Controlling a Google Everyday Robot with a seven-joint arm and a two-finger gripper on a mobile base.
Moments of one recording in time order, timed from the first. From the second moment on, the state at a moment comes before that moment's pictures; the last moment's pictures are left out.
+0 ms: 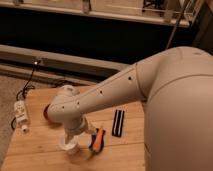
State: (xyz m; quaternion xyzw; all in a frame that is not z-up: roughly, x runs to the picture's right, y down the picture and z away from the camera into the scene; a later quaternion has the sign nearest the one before) arm -0.119 0.227 0.677 -0.27 0.25 0.55 0.76
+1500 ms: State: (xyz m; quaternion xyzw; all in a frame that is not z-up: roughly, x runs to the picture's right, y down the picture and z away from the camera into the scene) arm -0.122 0.170 0.696 -0.35 0.01 0.66 0.67
